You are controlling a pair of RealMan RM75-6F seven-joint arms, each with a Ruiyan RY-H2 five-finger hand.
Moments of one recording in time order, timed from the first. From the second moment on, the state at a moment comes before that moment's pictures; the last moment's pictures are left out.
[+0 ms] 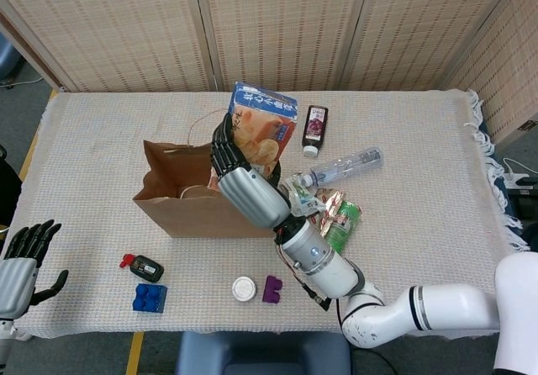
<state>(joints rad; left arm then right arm) -0.10 -1.11 -0.02 -1.57 1.52 1.47 -0.07 1.11 -1.43 0.36 -1.87 -1.16 1.23 -1.99</state>
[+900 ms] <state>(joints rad) -0.10 -1.11 -0.02 -1.56 1.53 1.47 -0.08 1.21 -1.54 0.27 -1.72 -1.07 1.27 -1.97</state>
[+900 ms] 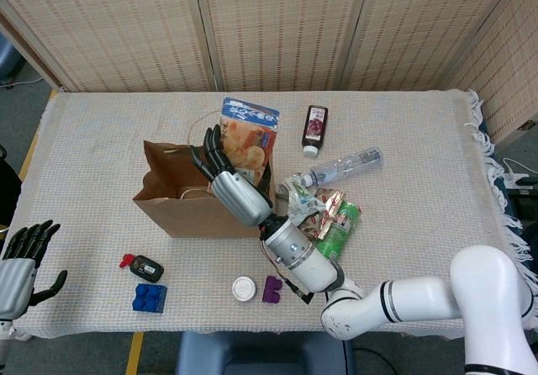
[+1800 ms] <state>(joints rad) -0.10 -1.11 -0.02 -1.56 1.52 1.47 -0.08 1.18 -1.47 0.21 -1.81 -1.12 1.35 -1.88</state>
